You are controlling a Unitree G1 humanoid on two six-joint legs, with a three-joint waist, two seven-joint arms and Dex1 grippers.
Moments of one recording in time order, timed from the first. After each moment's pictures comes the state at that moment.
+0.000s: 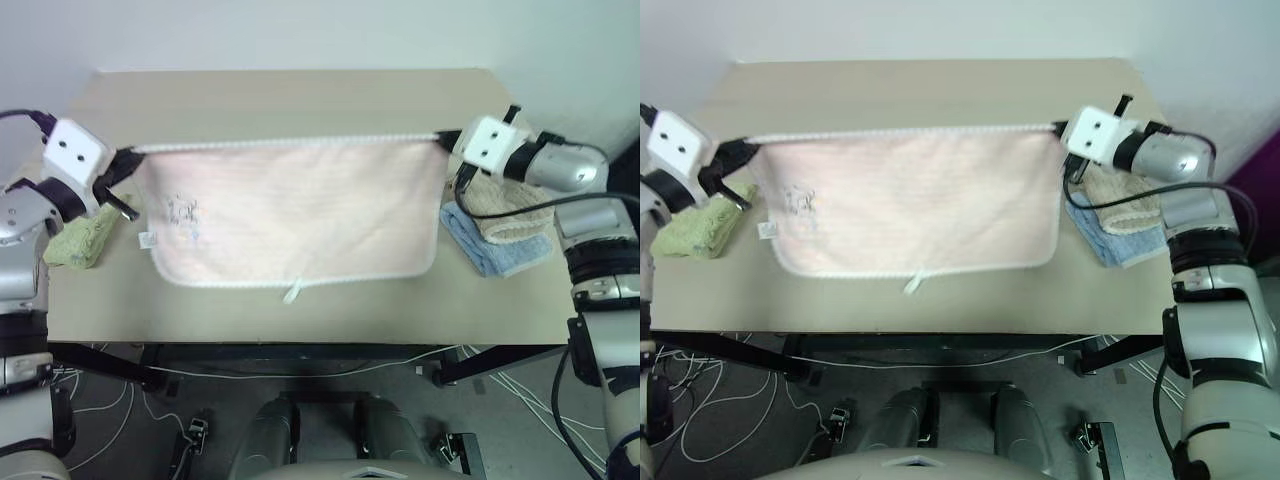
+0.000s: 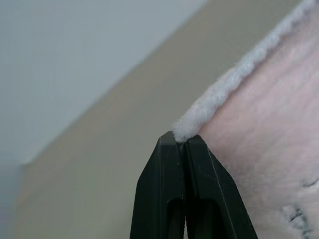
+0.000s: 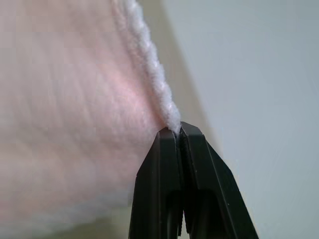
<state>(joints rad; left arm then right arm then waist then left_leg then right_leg) -0.61 0.86 0.24 0.37 -0.15 0.01 -0.76 -1.01 -0.76 0.11 0.76 -0.14 -0.43 0.78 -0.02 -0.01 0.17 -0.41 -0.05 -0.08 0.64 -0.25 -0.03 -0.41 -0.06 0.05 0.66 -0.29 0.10</state>
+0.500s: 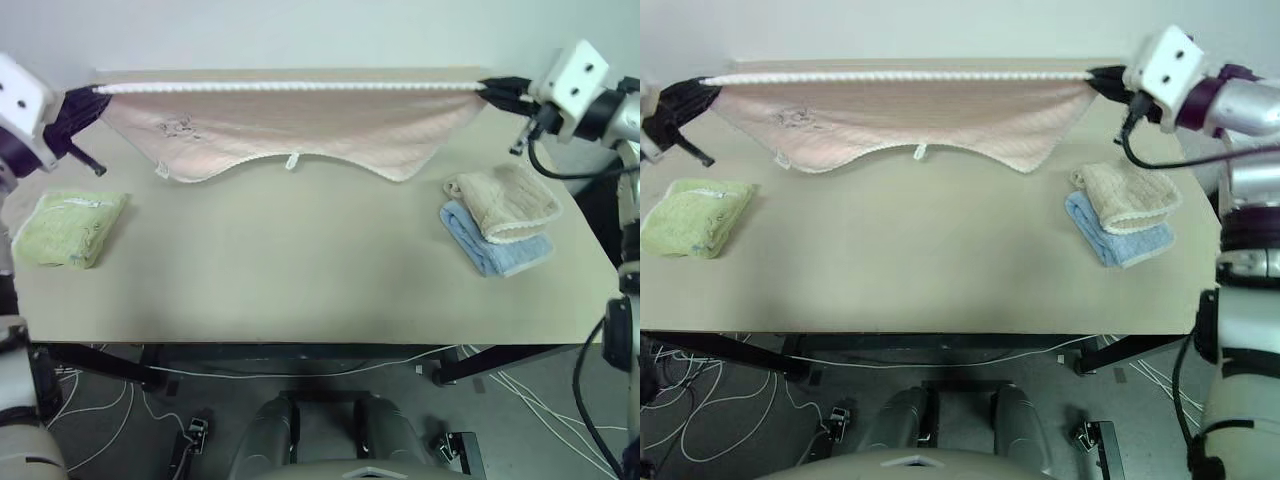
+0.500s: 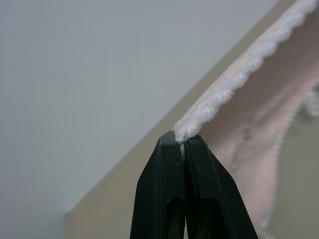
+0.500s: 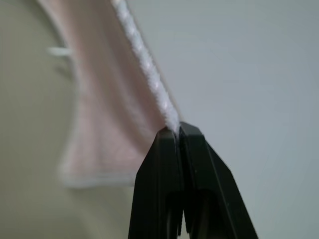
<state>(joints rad) -0.61 0.96 0.31 0.37 -0.26 -0.09 -0.92 -0.93 -0.90 -0.02 0.53 0.15 -0.23 1.10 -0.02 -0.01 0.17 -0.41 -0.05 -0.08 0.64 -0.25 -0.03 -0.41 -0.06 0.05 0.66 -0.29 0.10</state>
